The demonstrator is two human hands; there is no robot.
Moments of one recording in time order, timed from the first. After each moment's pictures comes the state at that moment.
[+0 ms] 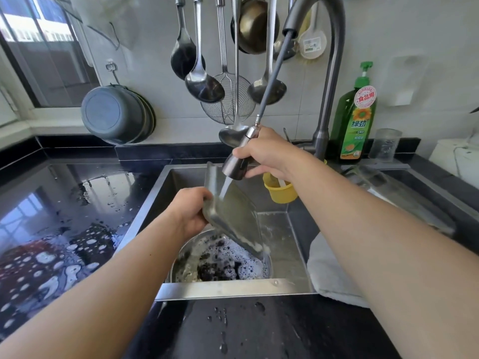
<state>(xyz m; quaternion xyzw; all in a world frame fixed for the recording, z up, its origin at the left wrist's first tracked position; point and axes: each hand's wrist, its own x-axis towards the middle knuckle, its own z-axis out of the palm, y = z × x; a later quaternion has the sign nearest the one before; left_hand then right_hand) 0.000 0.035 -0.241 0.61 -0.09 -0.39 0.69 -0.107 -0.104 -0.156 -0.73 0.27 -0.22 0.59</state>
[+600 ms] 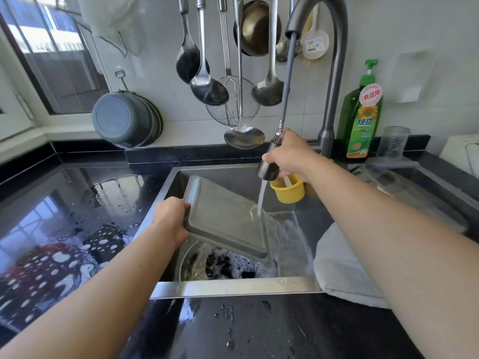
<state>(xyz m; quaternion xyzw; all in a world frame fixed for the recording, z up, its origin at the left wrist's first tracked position) 0.017 0.065 -0.248 0.68 0.01 -0.26 0.68 -0.129 -0.134 -0.167 -0.78 0.38 -0.25 0.43</state>
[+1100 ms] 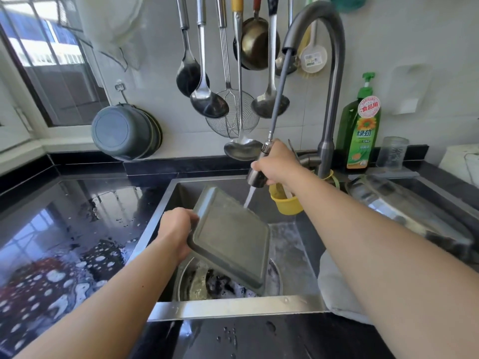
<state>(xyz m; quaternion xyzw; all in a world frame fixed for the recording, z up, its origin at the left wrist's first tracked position) 0.018 0.060 -0.250 0.70 -0.06 -0.29 0.65 -0.097 -0.132 -0.169 -0.77 0.38 -0.27 0.43</state>
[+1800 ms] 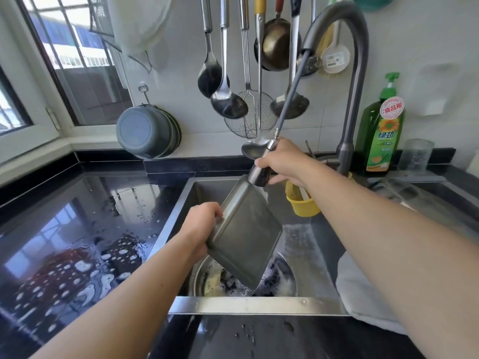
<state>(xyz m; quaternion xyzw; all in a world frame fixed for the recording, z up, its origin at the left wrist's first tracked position) 0.012 0.063 -0.242 0.71 -0.14 -0.31 0.61 -0.076 -0.127 -0.163 -0.76 0.31 -0.25 0.51</state>
